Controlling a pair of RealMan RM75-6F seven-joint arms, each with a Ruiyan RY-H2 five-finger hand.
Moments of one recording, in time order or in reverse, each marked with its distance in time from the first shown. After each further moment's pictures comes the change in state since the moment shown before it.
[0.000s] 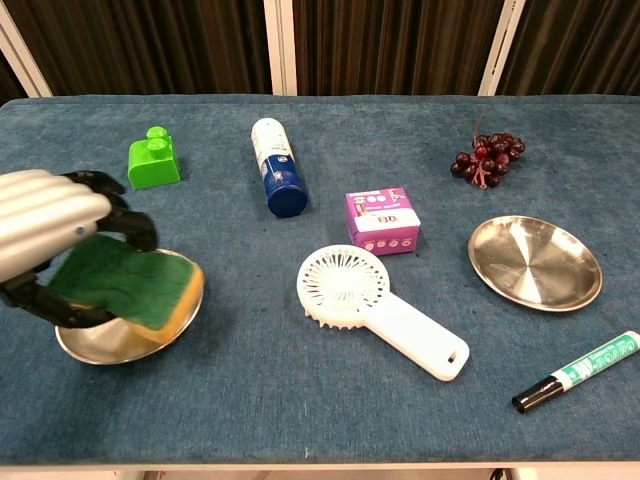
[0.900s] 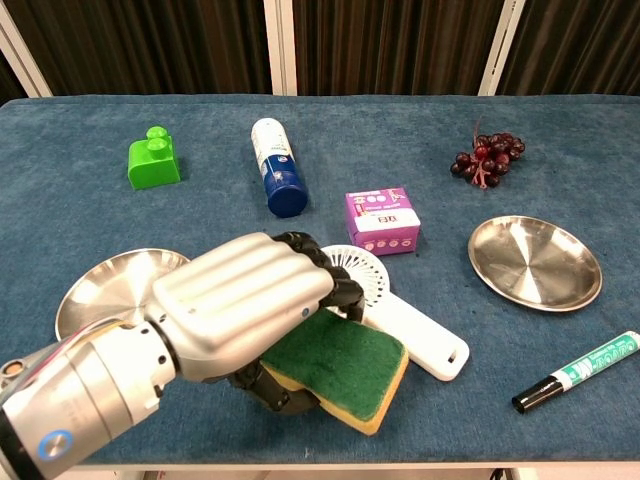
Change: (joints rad) left arm -0.138 -0.378 -0.008 0.126 -0.039 -0.093 0.123; right arm -0.008 0.018 0.044 -0.007 -0.022 -0.084 0.024
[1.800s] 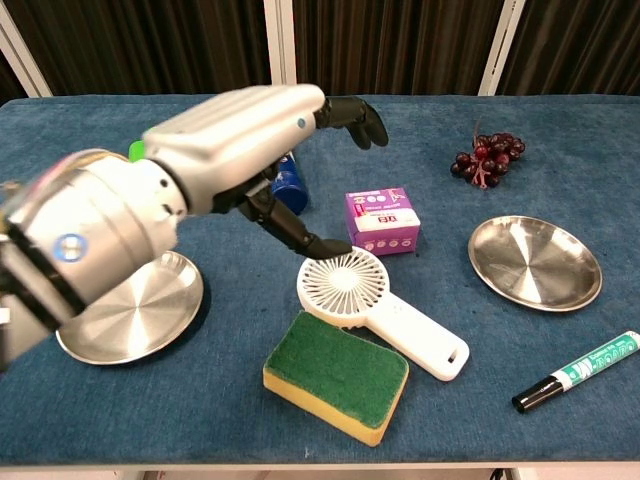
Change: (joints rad) left arm -0.090 0.020 -0.214 -0.045 -0.087 0.043 -0.187; right arm -0.013 0.029 0.028 -0.003 -0.001 -0.014 0.065
